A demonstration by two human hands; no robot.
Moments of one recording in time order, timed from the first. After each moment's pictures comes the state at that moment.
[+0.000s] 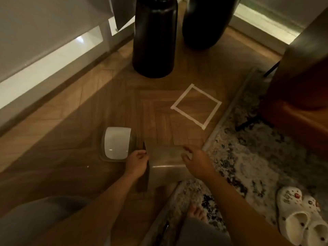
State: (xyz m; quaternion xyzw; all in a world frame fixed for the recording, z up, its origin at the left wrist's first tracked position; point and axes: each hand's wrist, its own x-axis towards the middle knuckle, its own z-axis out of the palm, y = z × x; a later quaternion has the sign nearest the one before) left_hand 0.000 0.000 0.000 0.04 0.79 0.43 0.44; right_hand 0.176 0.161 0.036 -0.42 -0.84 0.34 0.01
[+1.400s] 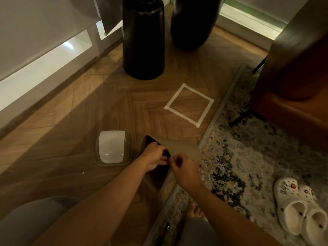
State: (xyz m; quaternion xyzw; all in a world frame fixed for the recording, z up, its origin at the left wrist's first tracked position) left_hand 0.025 0.076 0.029 -0.01 0.62 0.47 0.62; right_hand 0.178 0.107 0.015 -0.49 -0.78 0.38 0.08
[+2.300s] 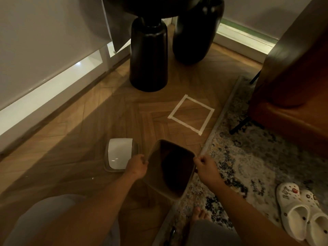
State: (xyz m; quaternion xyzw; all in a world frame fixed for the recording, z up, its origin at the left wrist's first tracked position) left_hand -0.020 -0.014 0.012 0.26 0.84 0.25 0.39; right_hand 0.209 0.134 0.055 -0.56 -0.63 0.52 0.11
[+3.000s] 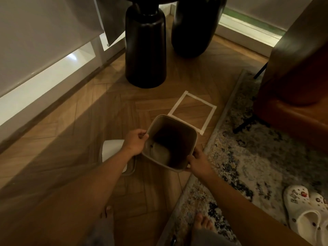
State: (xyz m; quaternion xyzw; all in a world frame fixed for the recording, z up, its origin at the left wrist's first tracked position) left_hand -0.093 0.074 0.009 0.30 0.83 0.35 0.33; right_hand 0.164 0.170 0.001 -0.52 -0.52 0.67 0.14
